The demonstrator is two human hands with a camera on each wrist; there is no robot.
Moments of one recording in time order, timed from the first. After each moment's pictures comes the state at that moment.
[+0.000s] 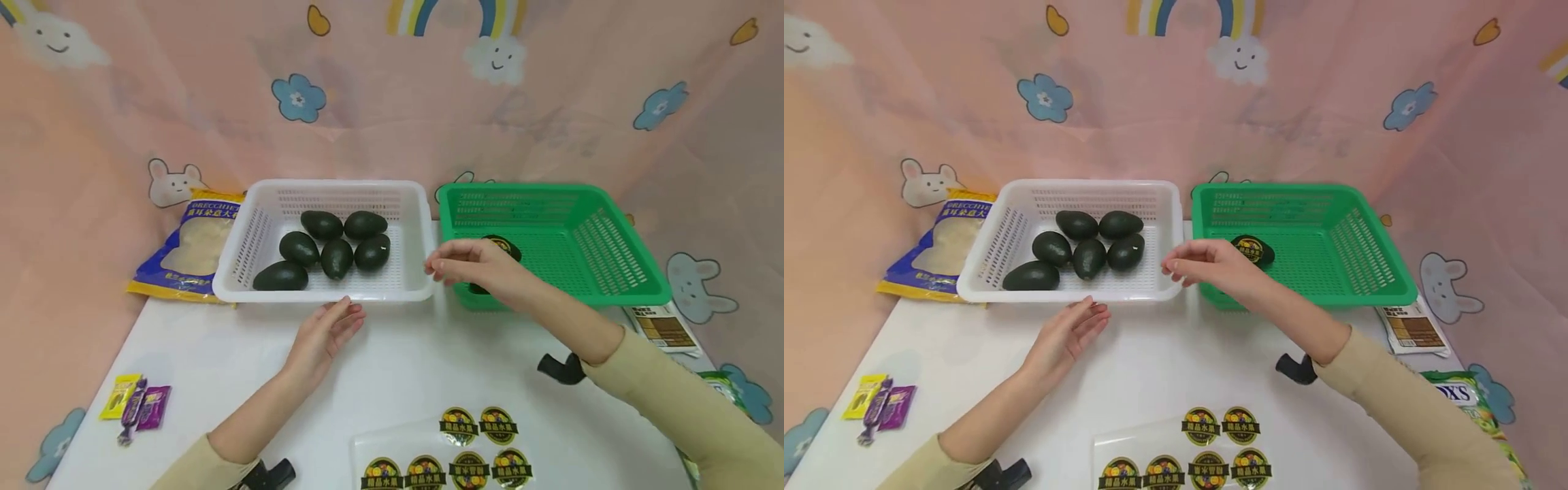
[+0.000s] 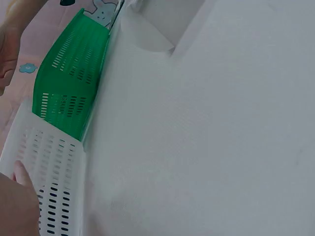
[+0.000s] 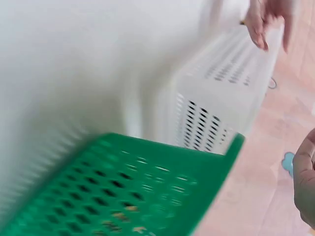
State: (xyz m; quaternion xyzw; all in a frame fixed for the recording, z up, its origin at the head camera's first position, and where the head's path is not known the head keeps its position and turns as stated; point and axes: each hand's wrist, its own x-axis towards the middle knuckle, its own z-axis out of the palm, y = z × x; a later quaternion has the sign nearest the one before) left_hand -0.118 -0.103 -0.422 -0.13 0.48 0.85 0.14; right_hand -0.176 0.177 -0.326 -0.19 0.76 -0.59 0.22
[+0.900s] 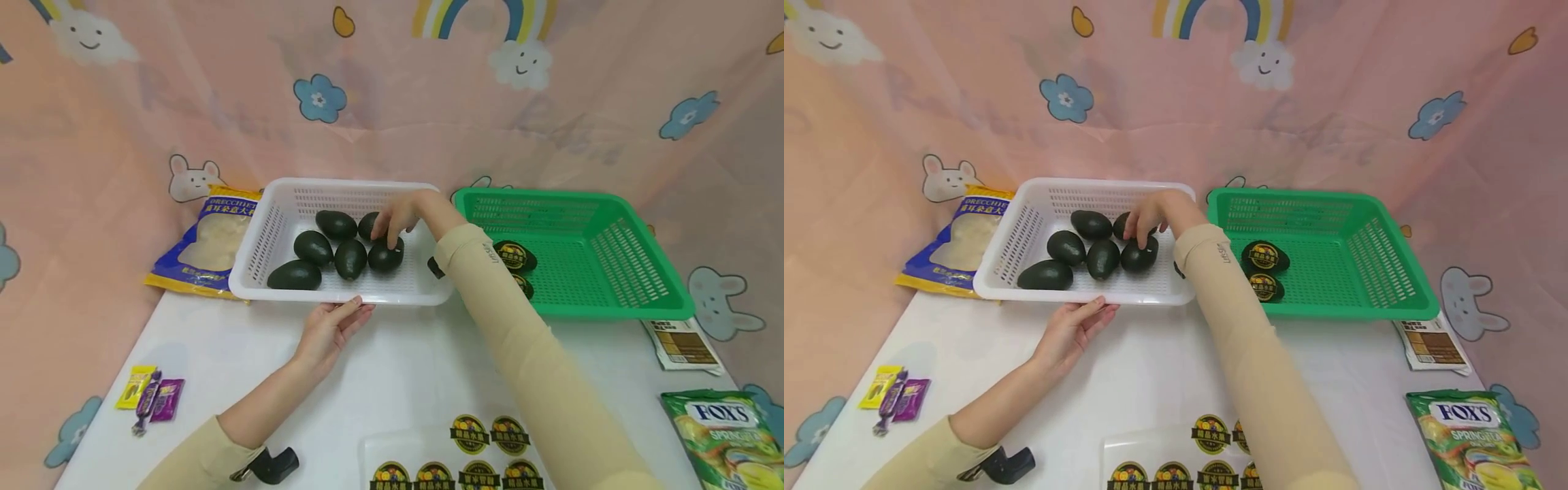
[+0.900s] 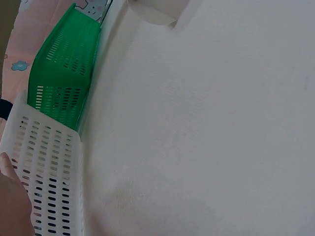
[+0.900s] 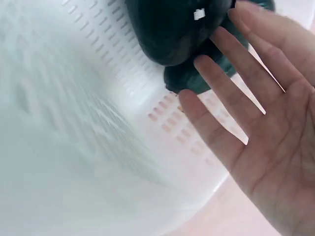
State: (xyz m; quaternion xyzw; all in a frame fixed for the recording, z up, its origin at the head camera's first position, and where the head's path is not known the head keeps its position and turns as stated) left_hand -0.129 -0.110 -0.423 -0.13 0.45 0.88 0.11; right_hand -0.349 0.046 -0.332 -0.29 0.84 -0.11 0.44
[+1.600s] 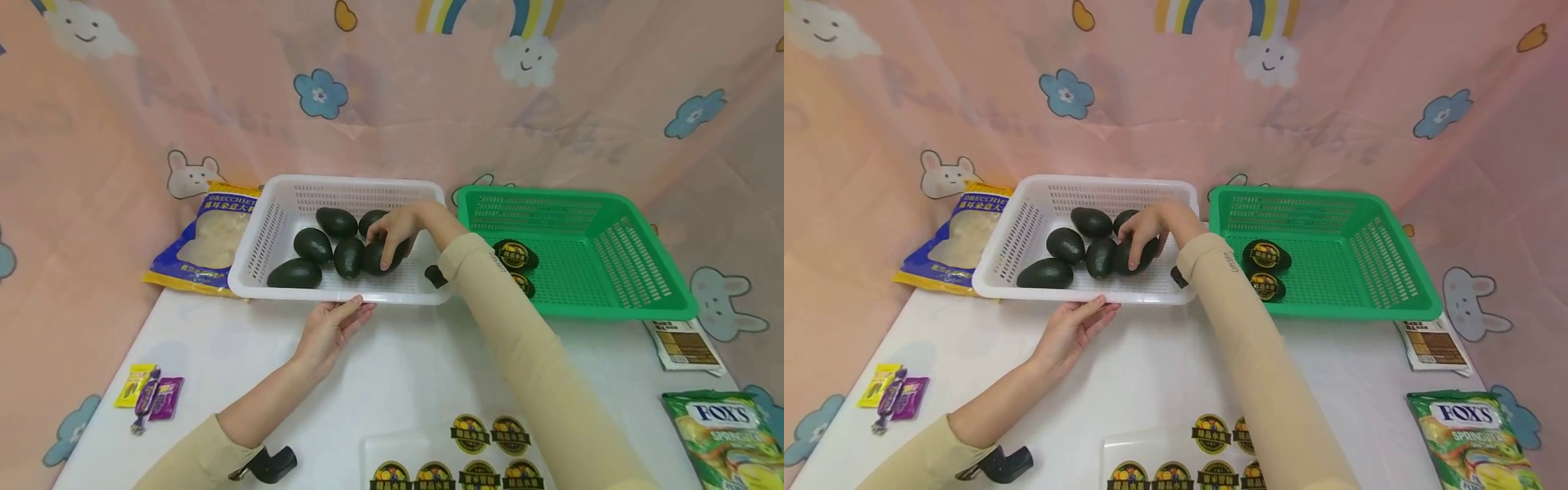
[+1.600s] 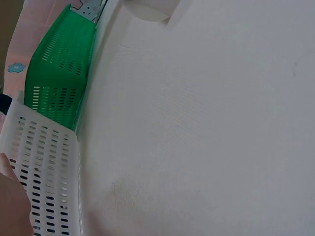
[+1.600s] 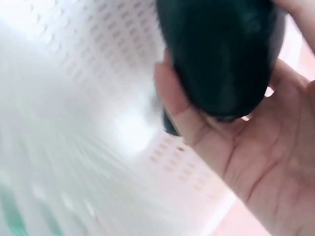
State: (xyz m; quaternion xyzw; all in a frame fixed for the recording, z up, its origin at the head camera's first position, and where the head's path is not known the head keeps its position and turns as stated) left_hand -0.128 -0.111 -0.420 -0.13 0.46 0.87 0.12; right_hand -0.335 0.043 -0.347 -0.27 0.82 -0.17 0.48
